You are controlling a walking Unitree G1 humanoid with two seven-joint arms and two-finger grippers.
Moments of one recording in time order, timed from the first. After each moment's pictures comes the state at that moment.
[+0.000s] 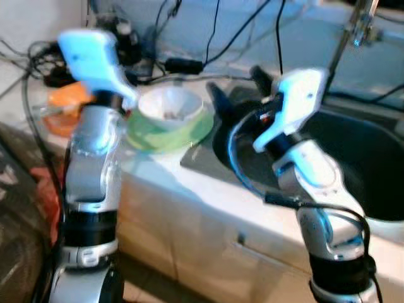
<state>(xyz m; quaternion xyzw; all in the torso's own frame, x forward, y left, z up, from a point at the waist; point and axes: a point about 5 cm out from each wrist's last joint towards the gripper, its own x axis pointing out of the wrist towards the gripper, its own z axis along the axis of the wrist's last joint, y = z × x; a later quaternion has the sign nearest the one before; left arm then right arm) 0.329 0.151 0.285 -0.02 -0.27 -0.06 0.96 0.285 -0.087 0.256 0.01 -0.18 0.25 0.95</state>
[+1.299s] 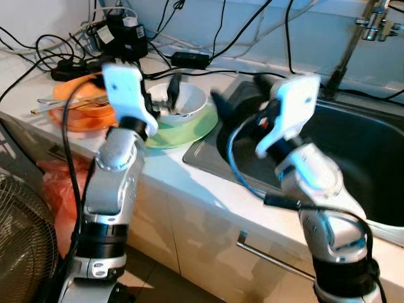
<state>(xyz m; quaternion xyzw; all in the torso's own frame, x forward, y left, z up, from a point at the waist) 0.333 0.132 0.234 -0.01 -0.16 -0.11 0.98 0.285 -0.089 0.238 0.00 -0.14 0.25 0.96</state>
